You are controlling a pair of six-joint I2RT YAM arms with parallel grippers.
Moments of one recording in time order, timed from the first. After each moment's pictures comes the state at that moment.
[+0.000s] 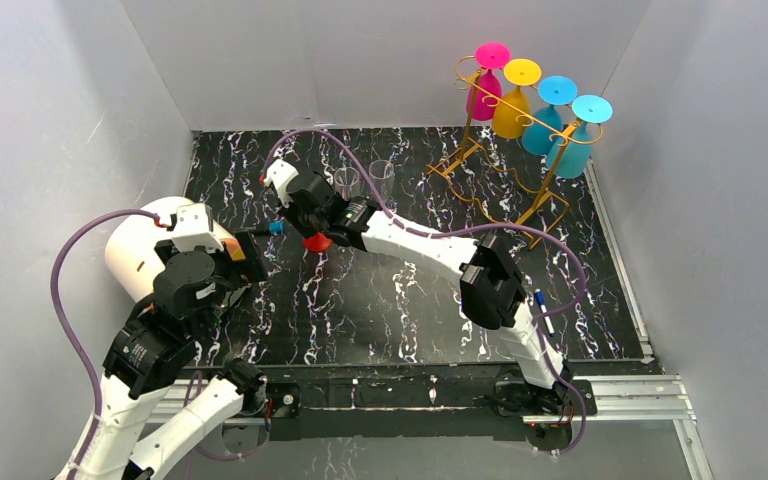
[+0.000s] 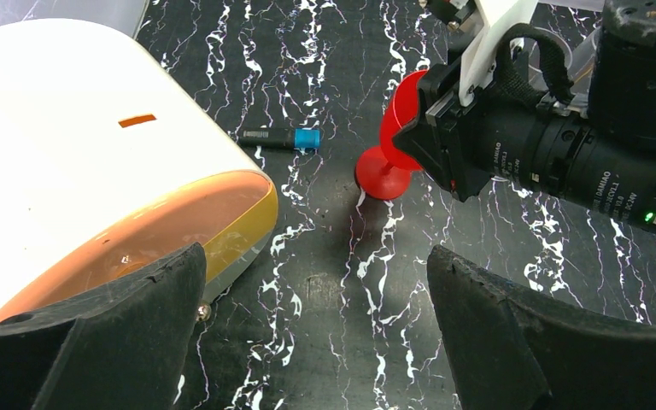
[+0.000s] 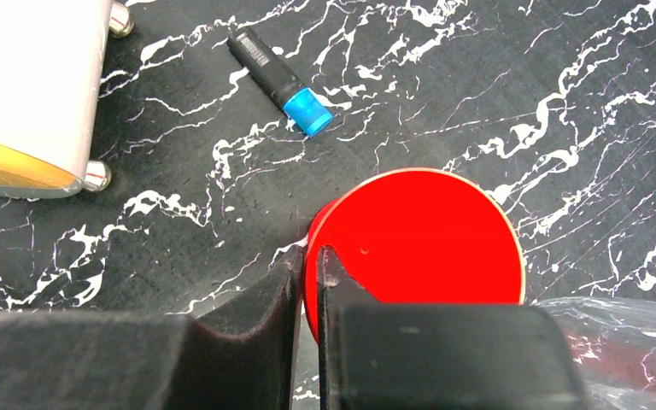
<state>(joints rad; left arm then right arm) -0.57 0.56 1.08 -0.92 -0.61 -0.32 1.08 2.22 2.06 -0.38 0.16 -0.03</state>
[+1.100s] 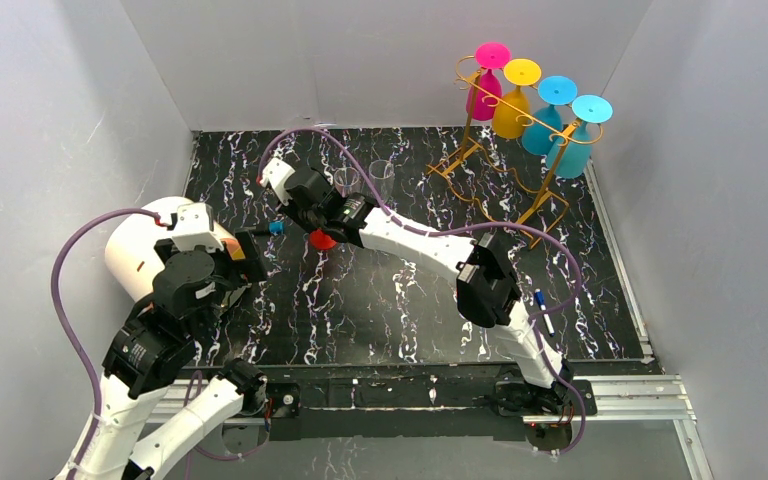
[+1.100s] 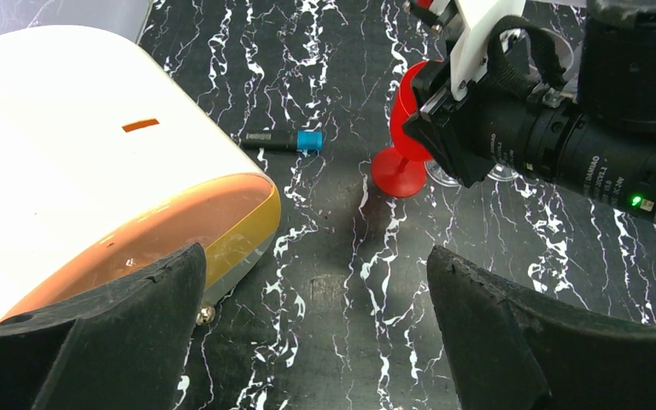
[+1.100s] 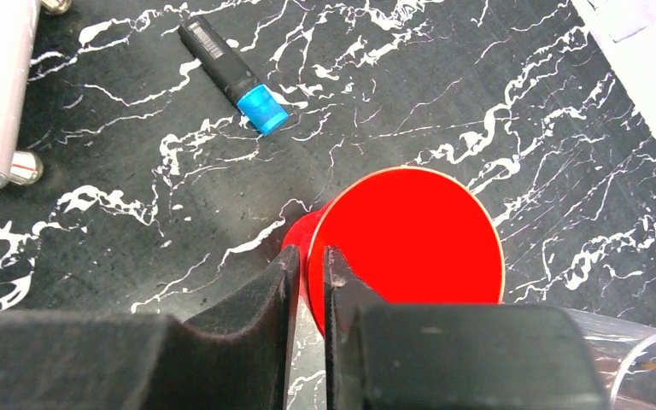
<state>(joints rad) -0.57 0.56 1.08 -0.92 -0.61 -0.31 1.07 2.26 2.14 -0.43 0.21 -0.14</state>
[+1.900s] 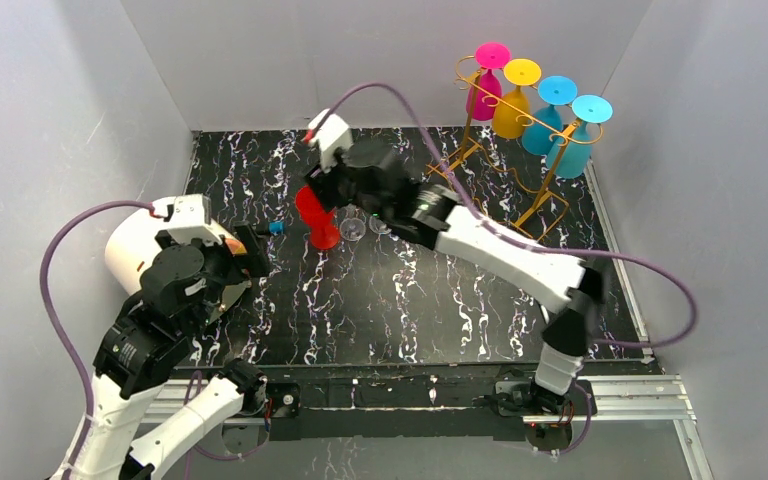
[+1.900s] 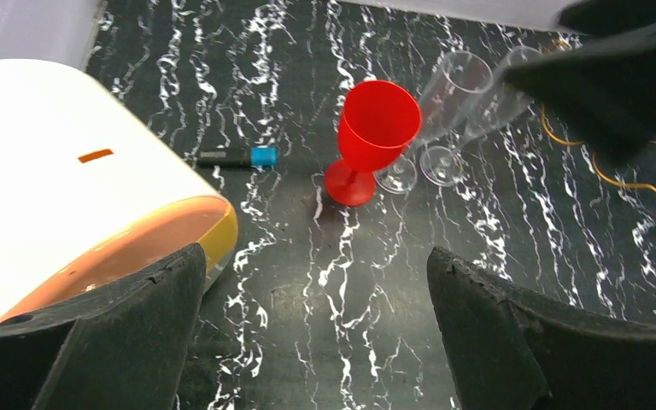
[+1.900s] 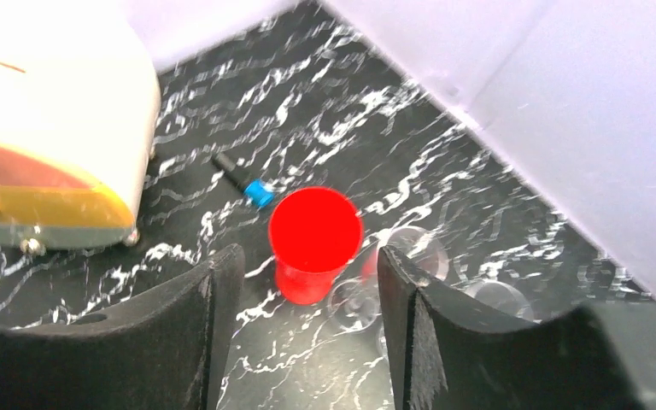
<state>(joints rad) -0.57 0.59 1.17 -0.91 -0.53 -0.32 1.07 1.83 1.87 -0.32 0.21 -0.09</state>
